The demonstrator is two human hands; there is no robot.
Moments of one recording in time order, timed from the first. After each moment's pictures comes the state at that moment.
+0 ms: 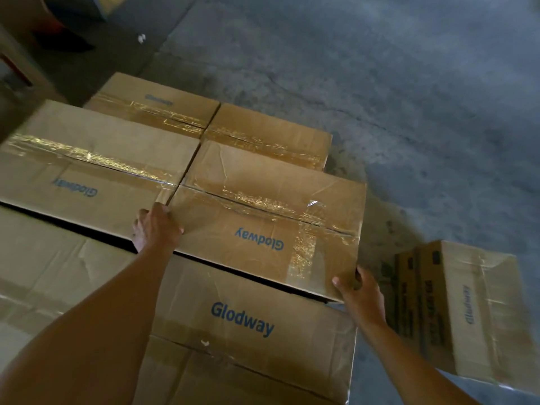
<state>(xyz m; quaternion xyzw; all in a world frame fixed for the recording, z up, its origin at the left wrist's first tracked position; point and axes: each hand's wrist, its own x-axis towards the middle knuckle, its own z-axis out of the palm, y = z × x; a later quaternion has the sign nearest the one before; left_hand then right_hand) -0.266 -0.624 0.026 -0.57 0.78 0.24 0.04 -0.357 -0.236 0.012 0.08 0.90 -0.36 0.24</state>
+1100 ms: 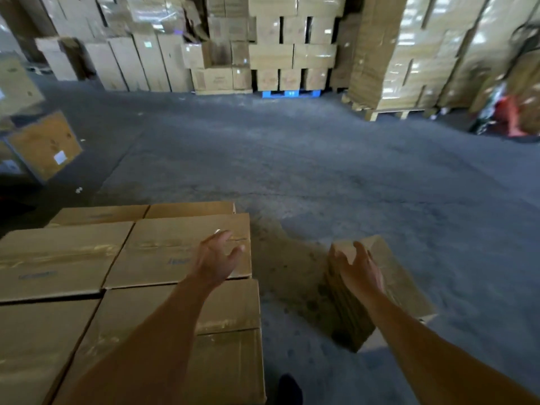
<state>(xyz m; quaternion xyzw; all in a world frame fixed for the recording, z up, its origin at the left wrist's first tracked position) -0.187 -0.285 0.214 -0.09 0.95 0.30 -0.09 -0.235 0.019 0.179 0.09 0.93 -0.35 0.01</state>
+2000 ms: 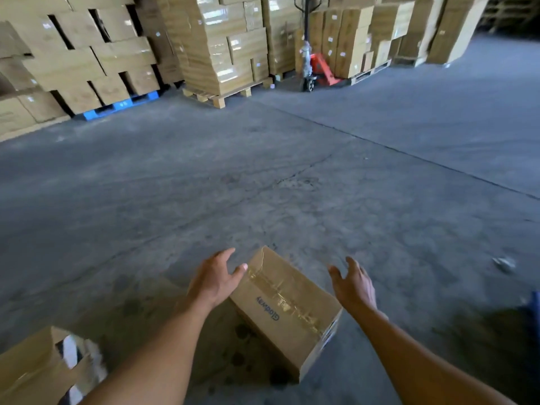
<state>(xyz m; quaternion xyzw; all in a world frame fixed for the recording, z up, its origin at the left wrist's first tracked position) -0.529 0.083 0.166 0.17 0.95 0.24 0.09 -0.396 0.346 0.111 0.40 0.83 -0.39 -0.05</state>
